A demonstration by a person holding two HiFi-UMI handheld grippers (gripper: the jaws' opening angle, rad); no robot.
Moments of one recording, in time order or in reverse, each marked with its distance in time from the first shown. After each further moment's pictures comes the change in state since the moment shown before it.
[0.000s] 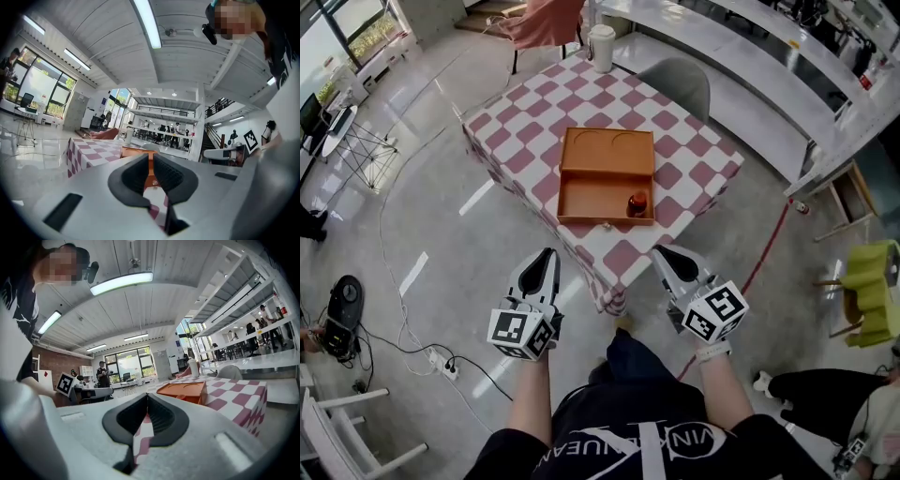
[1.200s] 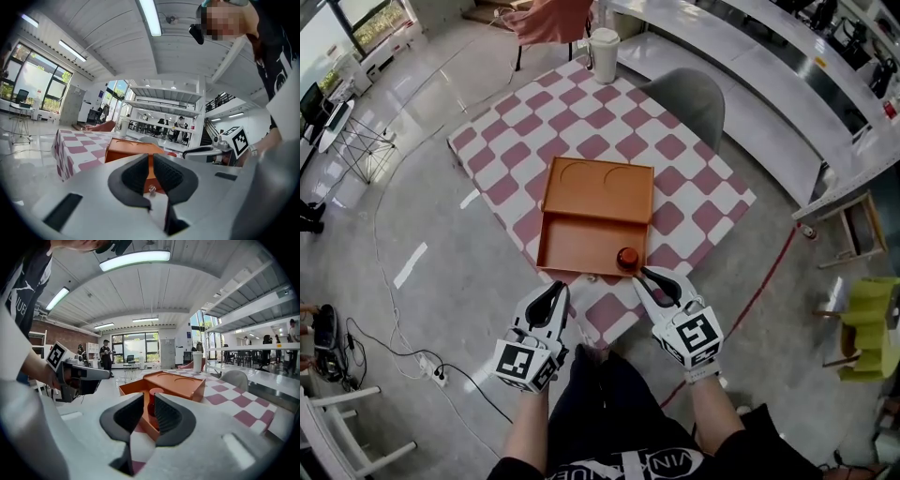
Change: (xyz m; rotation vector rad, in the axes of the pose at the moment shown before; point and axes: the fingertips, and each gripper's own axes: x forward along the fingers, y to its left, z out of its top) left arm 0.093 -0.013 -0.037 0.006 0.088 -0.021; right arm 0.071 -0.083 -0.032 -0.202 0.207 0.034
